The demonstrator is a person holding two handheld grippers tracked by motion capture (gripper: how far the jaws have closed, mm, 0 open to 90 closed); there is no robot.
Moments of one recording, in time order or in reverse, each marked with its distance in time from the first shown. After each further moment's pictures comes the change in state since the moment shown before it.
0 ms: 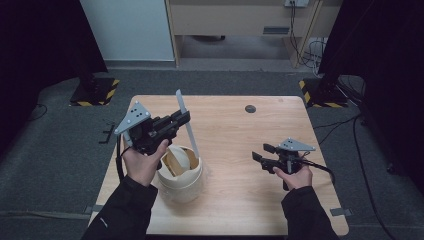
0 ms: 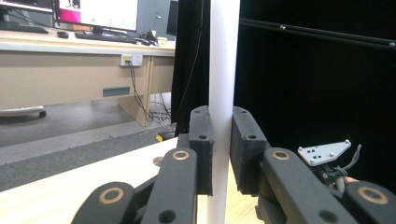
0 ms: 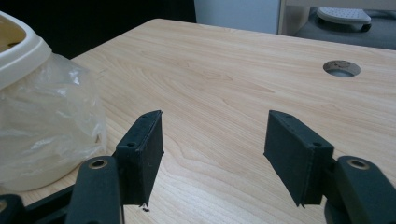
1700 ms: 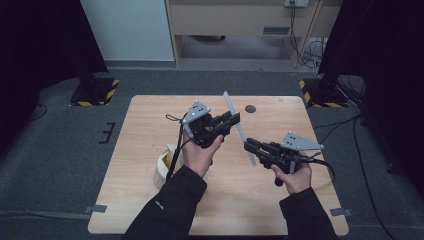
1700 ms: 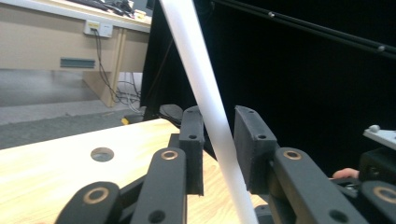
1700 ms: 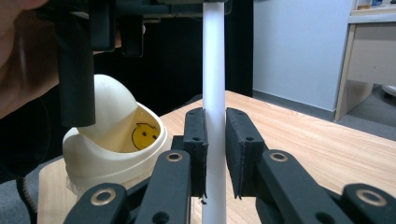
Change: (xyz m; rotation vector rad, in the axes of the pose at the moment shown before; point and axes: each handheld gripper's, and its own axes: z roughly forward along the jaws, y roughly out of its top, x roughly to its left) left arm -0.042 -0.034 0.115 0.054 -0.081 -0.143; right arm 0.053 0.056 -0.031 -0.231 0.239 -0.075
